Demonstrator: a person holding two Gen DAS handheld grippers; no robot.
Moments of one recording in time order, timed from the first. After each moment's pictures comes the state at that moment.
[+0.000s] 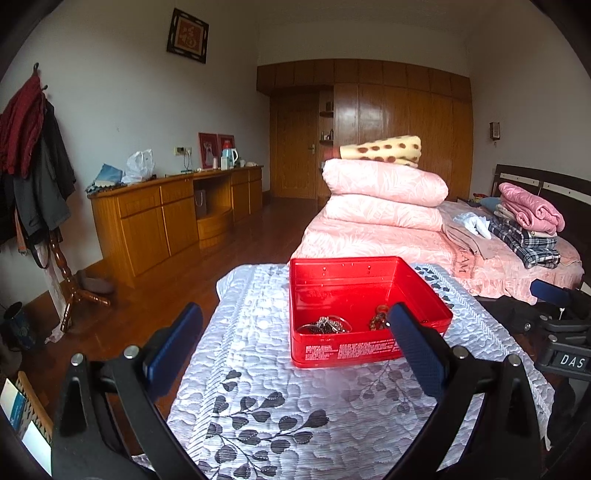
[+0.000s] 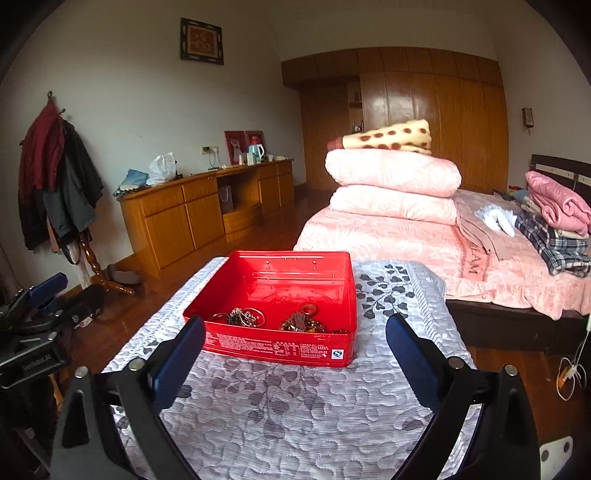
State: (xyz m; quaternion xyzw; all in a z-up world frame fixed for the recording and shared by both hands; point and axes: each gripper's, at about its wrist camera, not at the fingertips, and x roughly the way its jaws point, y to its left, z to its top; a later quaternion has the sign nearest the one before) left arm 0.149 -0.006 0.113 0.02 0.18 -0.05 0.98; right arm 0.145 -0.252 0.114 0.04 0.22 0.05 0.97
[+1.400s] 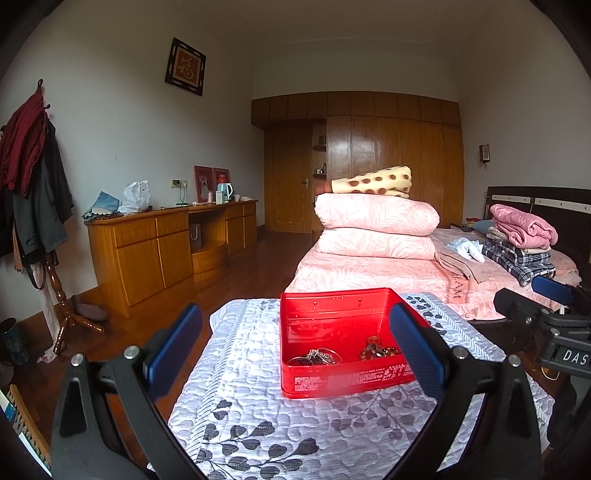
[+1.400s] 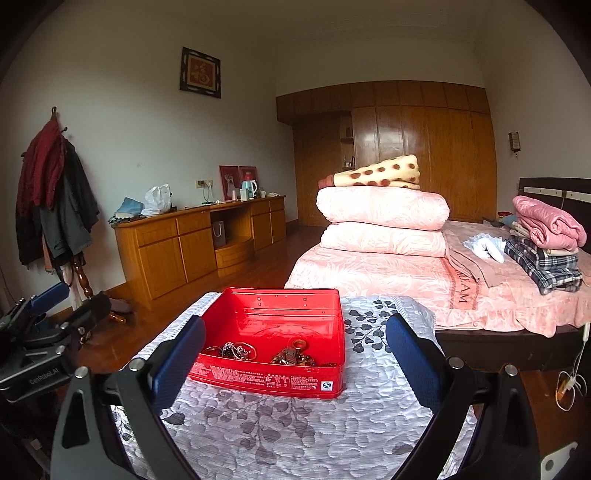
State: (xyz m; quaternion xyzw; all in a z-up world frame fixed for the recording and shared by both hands) left arm 0.141 -0.013 0.115 0.01 0.11 -0.07 0.99; right arm 0.132 -0.253 0.122 0.04 0.14 0.03 0.99
